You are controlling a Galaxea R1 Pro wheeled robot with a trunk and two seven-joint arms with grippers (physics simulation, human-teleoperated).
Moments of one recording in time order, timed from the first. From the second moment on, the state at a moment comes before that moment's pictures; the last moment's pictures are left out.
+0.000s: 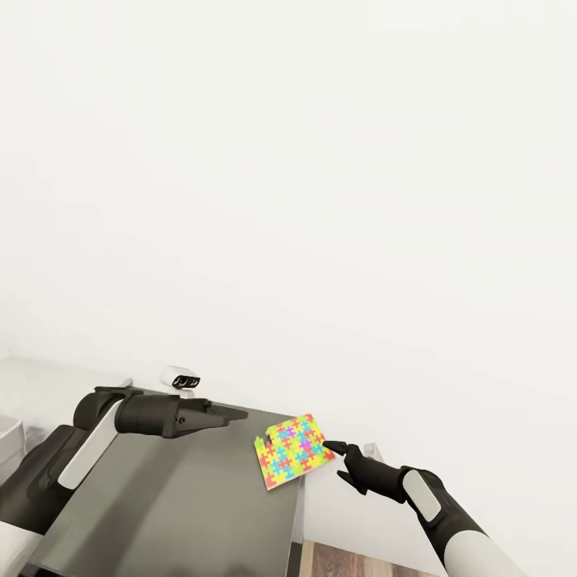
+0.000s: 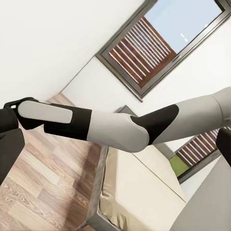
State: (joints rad) left arm -0.57 0.39 -0.30 -1.40 0.72 1.01 -1.33; right arm -0.58 -0.01 -0.16 -0.47 -0.65 0.70 0.51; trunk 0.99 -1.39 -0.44
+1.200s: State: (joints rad) left arm -0.57 0.39 -0.30 -1.40 0.72 1.01 -1.33; right arm -0.58 -0.01 -0.16 -0.47 -0.66 0.70 0.51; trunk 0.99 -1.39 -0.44
